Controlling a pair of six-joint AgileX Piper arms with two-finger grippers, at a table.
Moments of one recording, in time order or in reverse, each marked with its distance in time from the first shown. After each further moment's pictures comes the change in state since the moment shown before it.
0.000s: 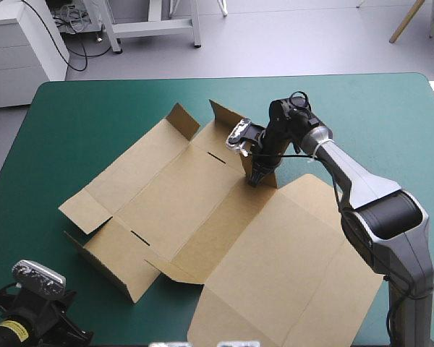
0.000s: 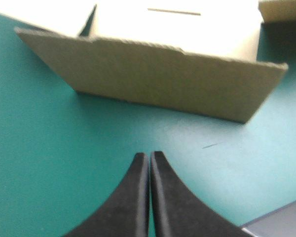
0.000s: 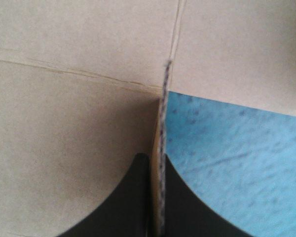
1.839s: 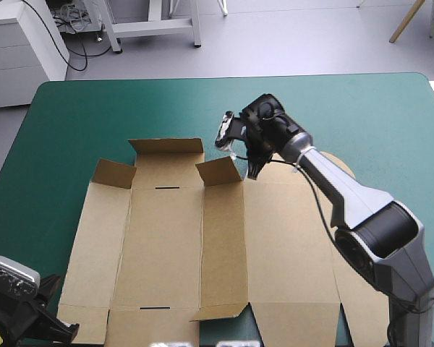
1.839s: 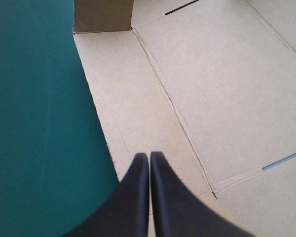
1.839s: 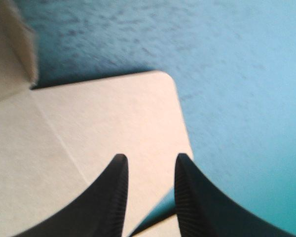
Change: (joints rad) left arm 0.000 -0.001 -0.175 0.014 0.005 -0.018; right arm 0.140 -0.070 -0.076 -0.456 0.008 0.151
